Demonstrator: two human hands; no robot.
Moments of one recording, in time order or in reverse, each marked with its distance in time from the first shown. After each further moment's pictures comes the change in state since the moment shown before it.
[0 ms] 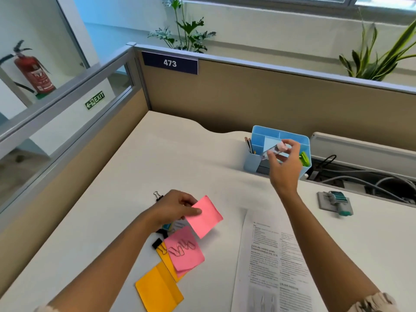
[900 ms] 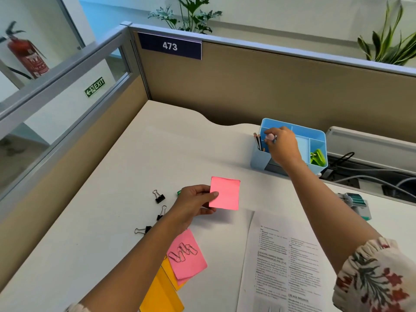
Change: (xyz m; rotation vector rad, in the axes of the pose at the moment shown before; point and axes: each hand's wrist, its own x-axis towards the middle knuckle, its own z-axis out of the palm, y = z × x) left_hand 0.050 0.002 0.038 -0.578 0.122 -0.034; right_hand 0.094 0.037 0.049 -0.725 -0.356 -0.241
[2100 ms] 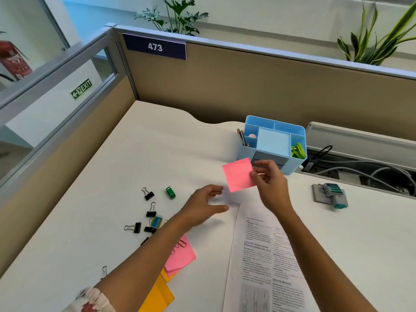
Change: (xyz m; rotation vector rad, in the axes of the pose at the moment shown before) left_hand 0.005 -0.026 0.039 0.483 -0.127 0.154; right_hand -0.145 -0.006 -0.019 0.668 0.007 0.180
